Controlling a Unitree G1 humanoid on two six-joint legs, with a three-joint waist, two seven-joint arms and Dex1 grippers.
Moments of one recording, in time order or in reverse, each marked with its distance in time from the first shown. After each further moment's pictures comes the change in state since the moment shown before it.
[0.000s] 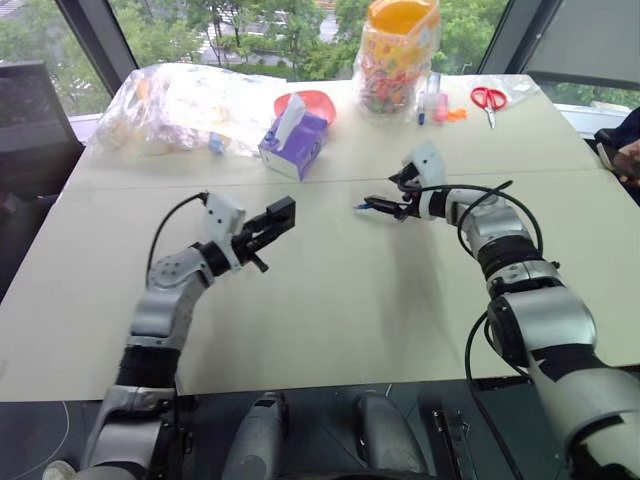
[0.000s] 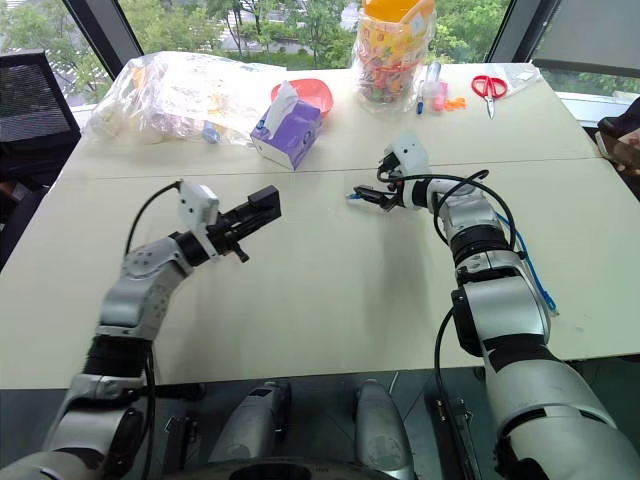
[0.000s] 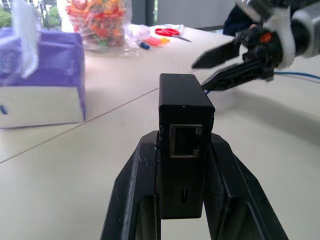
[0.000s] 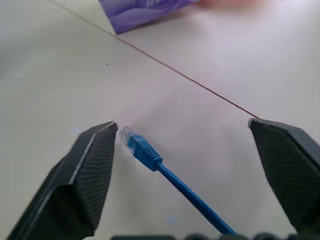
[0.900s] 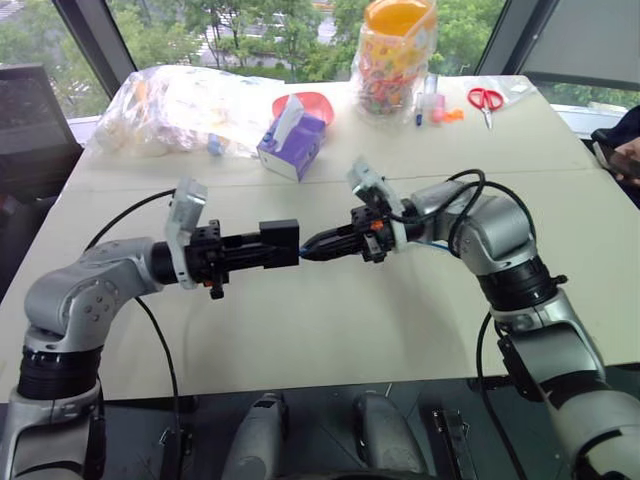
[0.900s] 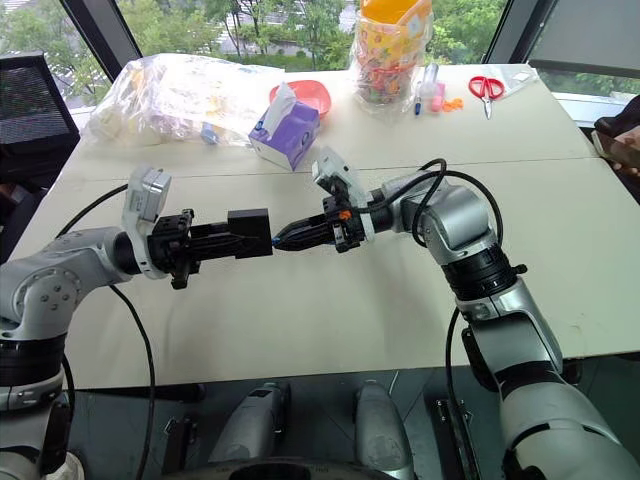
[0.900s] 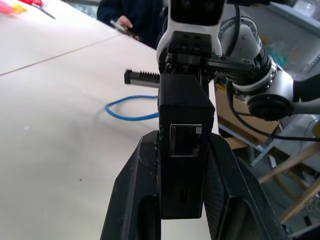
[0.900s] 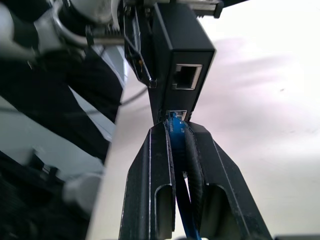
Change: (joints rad) left arm 0.038 0.402 0.141 -0.446 -0.572 0.742 -0.286; right arm 0.175 -0.057 0.267 -0.902 0.349 0.552 0.485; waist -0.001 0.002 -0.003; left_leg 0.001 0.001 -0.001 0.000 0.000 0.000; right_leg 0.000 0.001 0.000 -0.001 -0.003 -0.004
